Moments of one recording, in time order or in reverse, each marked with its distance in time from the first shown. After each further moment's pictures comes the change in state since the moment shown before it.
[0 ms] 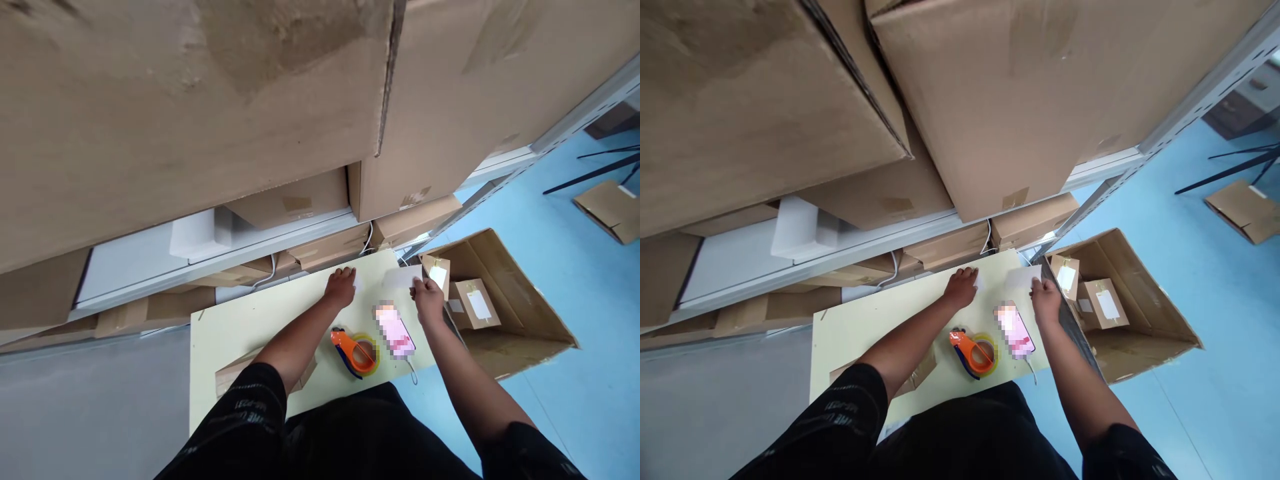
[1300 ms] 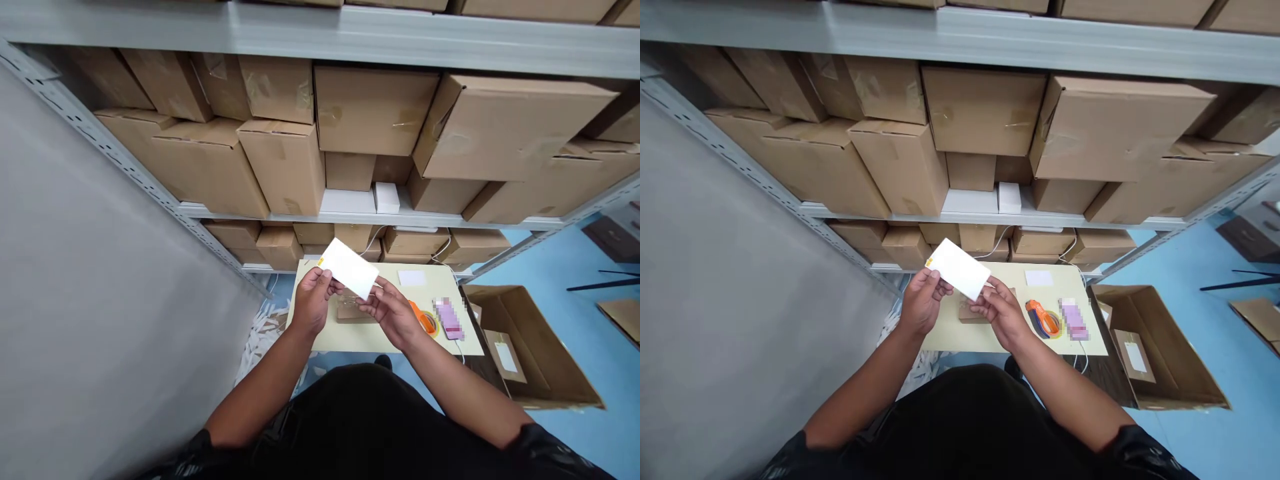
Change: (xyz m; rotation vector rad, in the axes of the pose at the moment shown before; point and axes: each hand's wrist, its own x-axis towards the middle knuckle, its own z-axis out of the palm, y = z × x) left_hand -0.498 -0.089 -0.127 -1.768 0.988 0.039; right_hand -0.491 -0.114 0.078 0.402 -1.098 -0.120
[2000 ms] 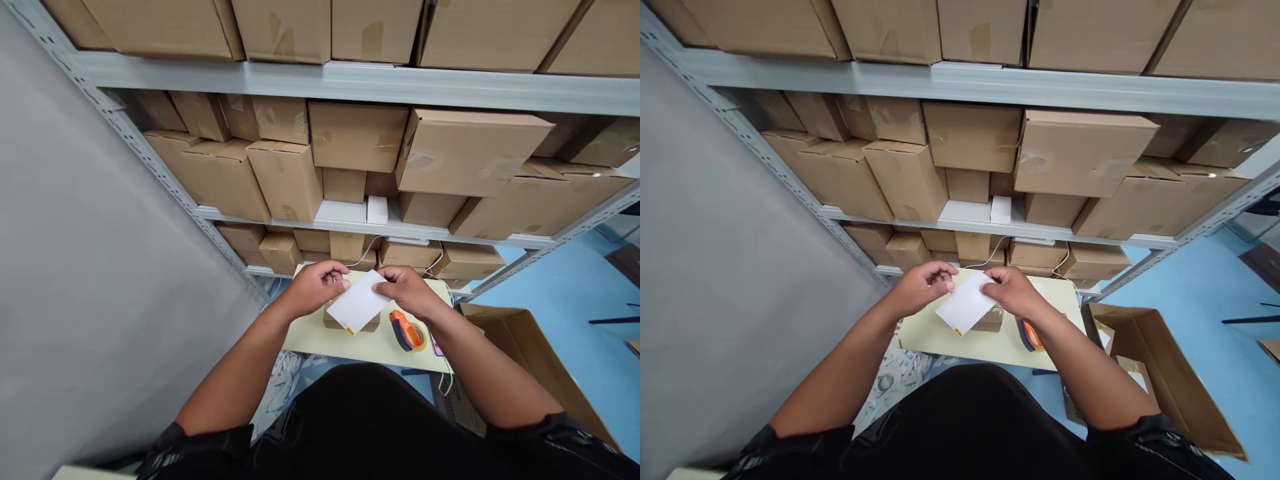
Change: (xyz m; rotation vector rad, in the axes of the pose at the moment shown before) left_hand -0.021 0.056 0.060 0.667 -0.386 0.086; right_hand -0.001 -0.116 -0.049 -0.545 -0.227 -0.010
